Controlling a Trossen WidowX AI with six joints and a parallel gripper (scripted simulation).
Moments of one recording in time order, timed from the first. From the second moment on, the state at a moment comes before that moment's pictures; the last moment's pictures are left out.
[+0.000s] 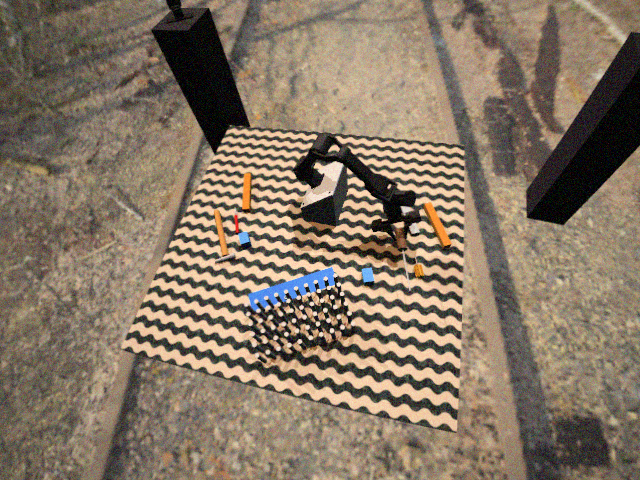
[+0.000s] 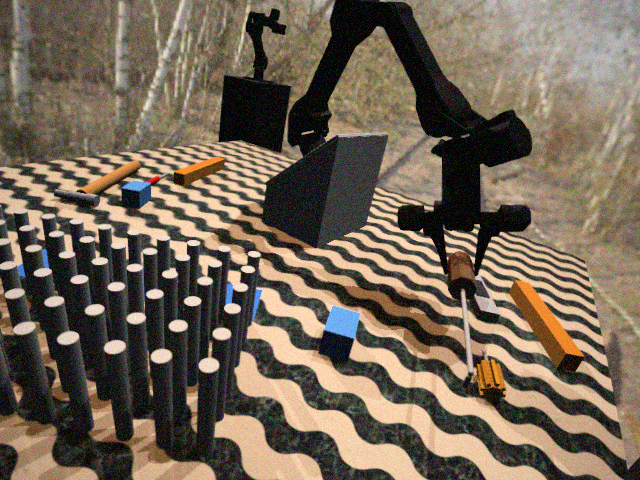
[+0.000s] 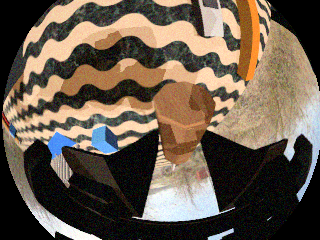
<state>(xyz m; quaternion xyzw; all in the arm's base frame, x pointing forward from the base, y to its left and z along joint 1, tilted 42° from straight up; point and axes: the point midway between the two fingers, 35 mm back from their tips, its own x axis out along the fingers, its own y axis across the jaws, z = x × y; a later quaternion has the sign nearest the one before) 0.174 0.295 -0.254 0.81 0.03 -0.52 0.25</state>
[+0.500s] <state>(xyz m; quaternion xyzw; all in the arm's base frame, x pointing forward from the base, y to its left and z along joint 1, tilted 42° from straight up) 0.174 0.282 -0.267 0.81 0.03 -0.52 0.25</state>
